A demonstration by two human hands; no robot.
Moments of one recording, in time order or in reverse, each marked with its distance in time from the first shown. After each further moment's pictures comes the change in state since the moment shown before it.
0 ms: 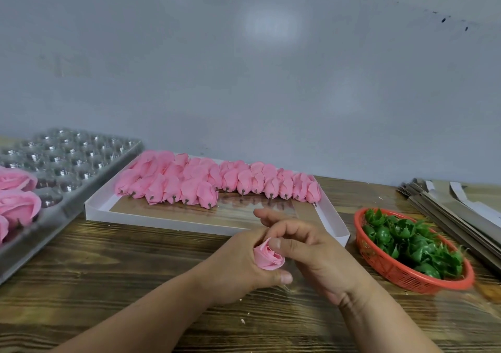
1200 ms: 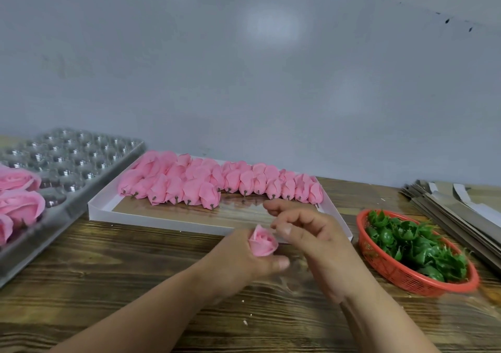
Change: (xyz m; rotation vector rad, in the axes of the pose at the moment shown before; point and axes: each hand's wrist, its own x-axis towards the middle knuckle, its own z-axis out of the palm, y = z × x) left_hand 0.000 0.003 -0.003 -0.147 0.023 -0.070; right_hand -0.003 -0.013 0.009 -0.083 0.150 -0.178
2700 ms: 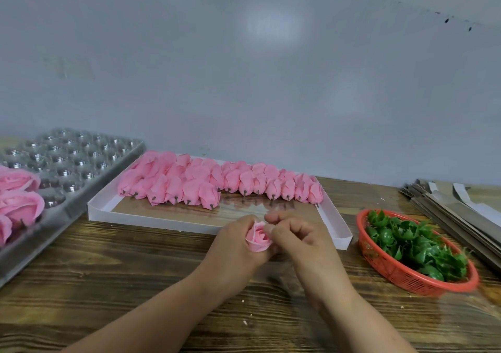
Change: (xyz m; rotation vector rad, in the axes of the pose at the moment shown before) left_hand 0.004 0.000 0.006 0.202 0.379 0.095; right_hand 0.002 0.015 0.017 -0.126 0.246 0.059
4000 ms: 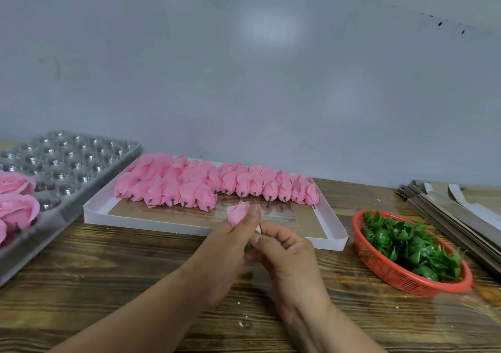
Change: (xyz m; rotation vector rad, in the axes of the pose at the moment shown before) left_hand 0.002 0.000 0.000 -0.679 -0.097 -0.248; right_hand -0.007 0.016 0.024 0.484 -0.040 0.108
